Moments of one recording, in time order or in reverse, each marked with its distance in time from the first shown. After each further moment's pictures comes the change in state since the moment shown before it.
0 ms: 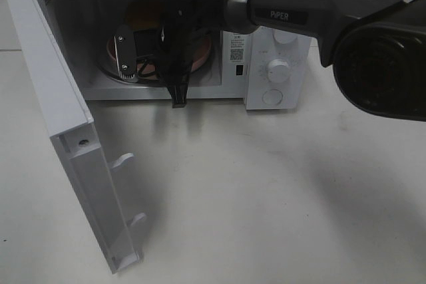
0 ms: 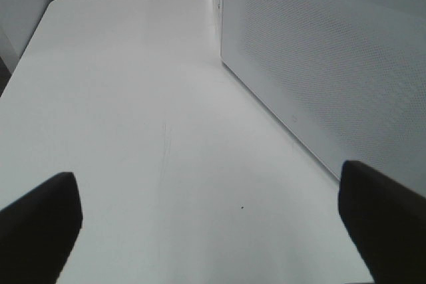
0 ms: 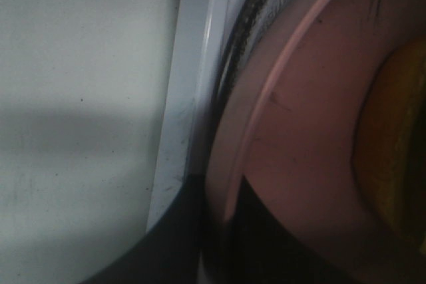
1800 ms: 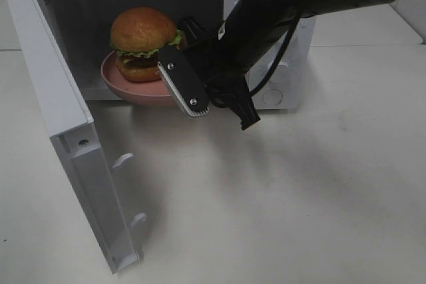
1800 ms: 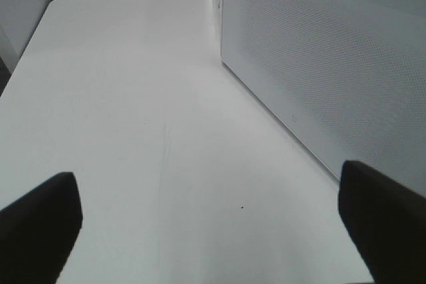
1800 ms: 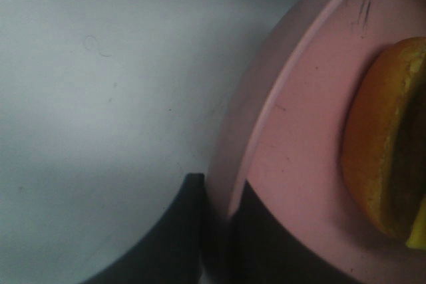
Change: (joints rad) left arm 0.000 0.000 0.000 0.000 0.000 0.000; right arm -0.024 -0.555 0.777 0.250 -0.212 -0.608
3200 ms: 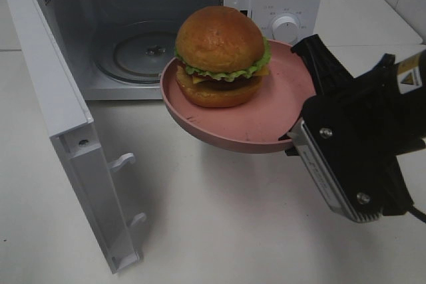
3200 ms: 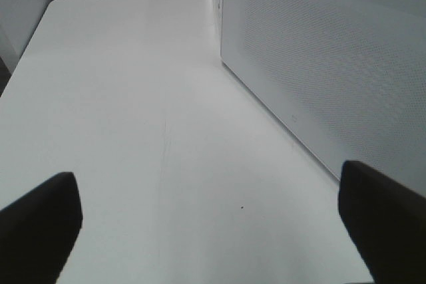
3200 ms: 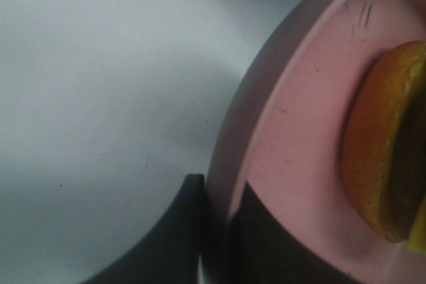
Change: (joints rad) left arm 0.000 0.000 0.000 0.000 0.000 0.000; right arm 0.001 -0.729 0.672 0.022 -0.044 0.040
